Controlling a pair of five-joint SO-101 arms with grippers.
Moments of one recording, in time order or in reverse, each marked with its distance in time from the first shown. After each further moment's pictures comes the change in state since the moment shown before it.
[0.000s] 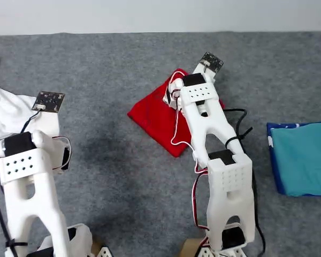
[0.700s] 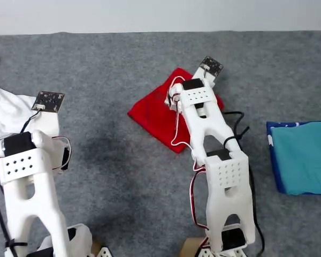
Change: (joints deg) left arm 0.0 0.0 0.0 0.0 0.0; right arm 0.2 5.8 -0.9 -5.0 0.0
